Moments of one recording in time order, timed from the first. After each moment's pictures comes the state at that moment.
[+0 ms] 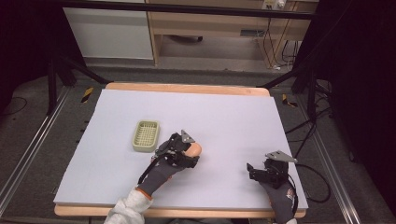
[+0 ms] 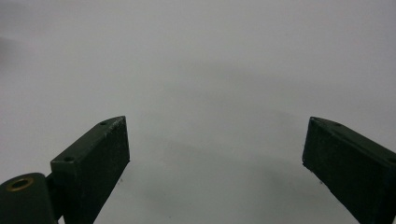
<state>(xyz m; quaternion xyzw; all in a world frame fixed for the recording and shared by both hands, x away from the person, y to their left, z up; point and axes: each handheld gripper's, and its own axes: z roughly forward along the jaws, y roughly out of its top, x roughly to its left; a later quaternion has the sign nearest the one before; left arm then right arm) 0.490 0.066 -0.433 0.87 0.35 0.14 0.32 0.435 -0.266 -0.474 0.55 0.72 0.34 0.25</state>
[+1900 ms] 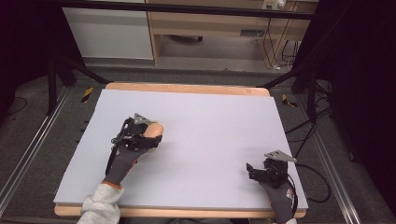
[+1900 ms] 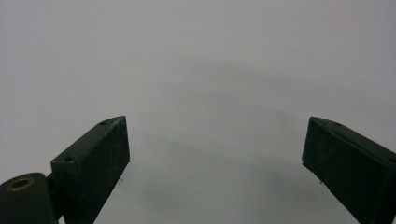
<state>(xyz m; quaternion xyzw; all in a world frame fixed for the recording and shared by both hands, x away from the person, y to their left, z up) 0.518 0.179 -0.406 0.79 0.46 0.20 0.35 0.436 -0.265 -0.475 0.54 0.72 0.34 0.25</state>
